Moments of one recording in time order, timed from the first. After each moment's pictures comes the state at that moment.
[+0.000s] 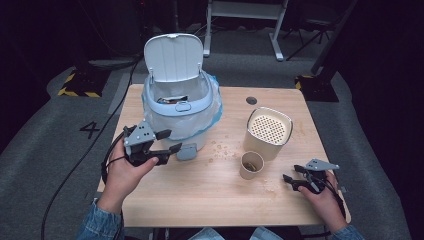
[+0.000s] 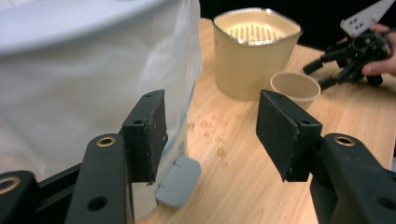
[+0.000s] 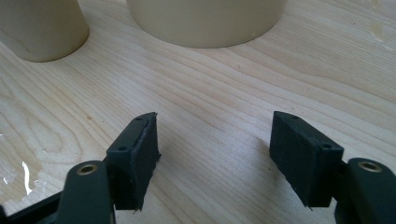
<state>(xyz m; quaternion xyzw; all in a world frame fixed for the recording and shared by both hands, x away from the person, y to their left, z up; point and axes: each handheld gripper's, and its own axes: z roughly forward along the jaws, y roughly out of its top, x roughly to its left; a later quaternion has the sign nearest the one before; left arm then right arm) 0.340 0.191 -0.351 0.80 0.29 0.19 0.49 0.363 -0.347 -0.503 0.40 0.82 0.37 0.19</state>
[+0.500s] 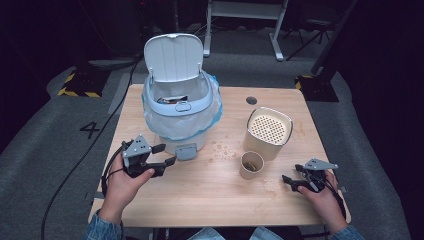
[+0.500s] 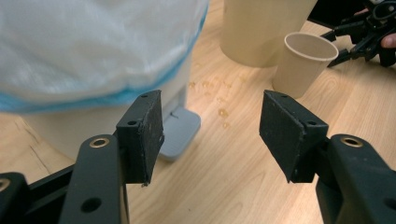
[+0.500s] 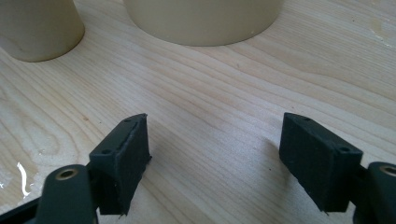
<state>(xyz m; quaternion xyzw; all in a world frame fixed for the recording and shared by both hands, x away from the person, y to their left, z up) 0.337 0.206 -0.405 0.80 0.34 0.15 0.48 0.364 -0.344 -0.504 0.41 0.81 0.36 0.19</state>
